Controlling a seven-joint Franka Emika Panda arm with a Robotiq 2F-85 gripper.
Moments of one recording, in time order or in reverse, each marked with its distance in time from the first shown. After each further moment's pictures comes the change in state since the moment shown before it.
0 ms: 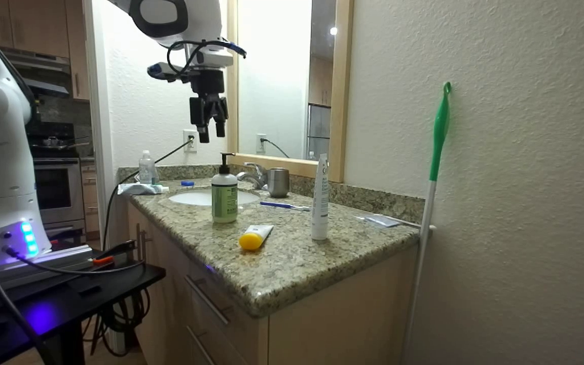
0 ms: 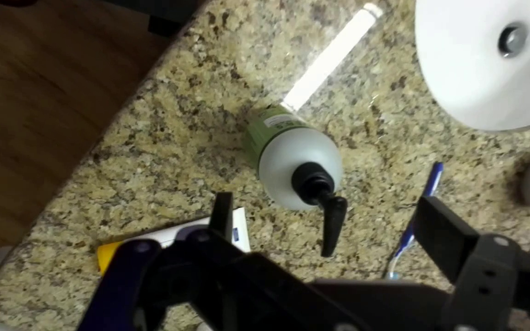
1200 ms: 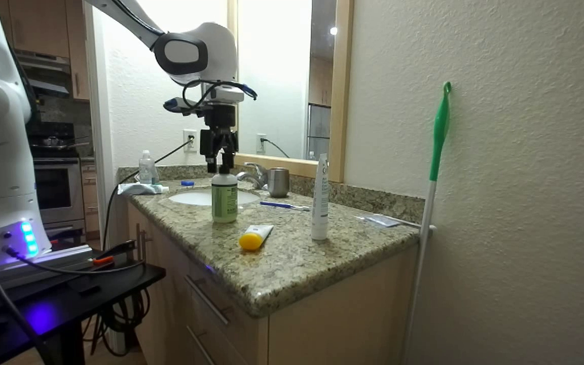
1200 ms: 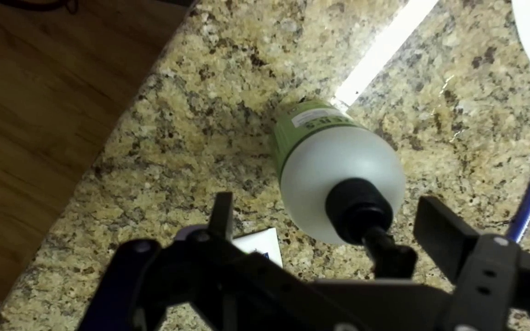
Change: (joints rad) arm 0.012 0.217 0.025 -0.004 -0.046 0.151 0.124
